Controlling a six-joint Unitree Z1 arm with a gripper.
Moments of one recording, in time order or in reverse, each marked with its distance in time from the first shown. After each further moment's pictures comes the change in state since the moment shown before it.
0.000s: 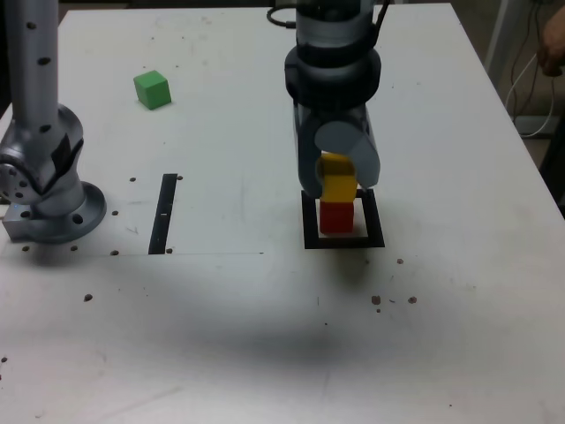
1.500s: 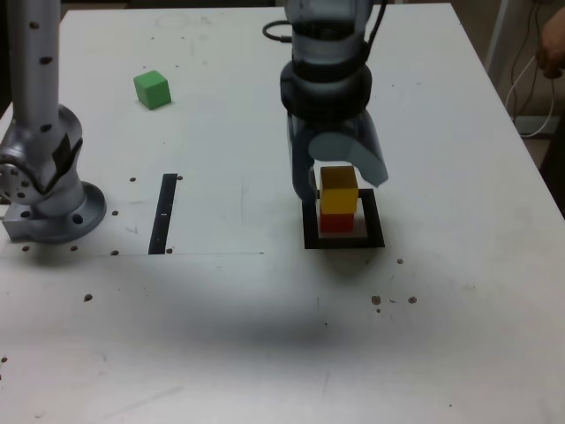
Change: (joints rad) arm 0.034 -0.012 0.088 -0.066 0.004 0.014
